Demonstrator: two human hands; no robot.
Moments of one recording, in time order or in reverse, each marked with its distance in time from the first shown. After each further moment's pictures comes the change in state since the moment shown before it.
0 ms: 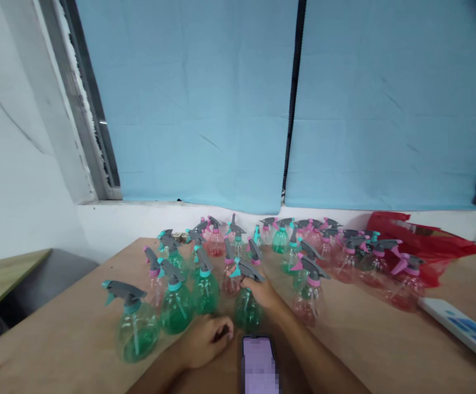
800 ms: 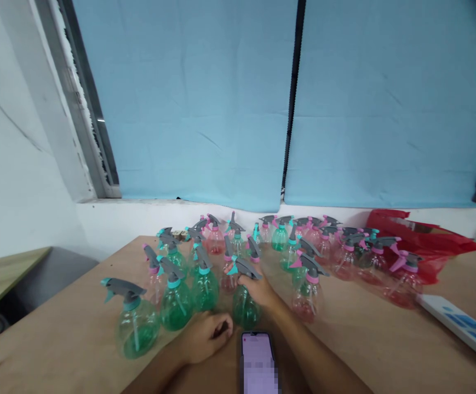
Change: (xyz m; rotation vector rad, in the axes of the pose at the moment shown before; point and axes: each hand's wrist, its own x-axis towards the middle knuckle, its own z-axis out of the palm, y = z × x) left_hand 0.002 0.004 -0.003 -0.003 -0.021 -0.002; right_hand 0.001 0.000 0.005 -0.027 0.033 0.015
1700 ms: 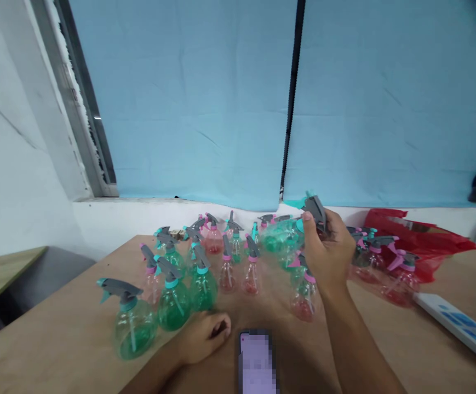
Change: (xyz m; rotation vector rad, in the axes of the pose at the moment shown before) left_hand 0.000 0.000 -0.001 -0.013 -0.009 -0.021; right_hand -0.003 -0.159 -0.069 -0.746 0.914 -0.466
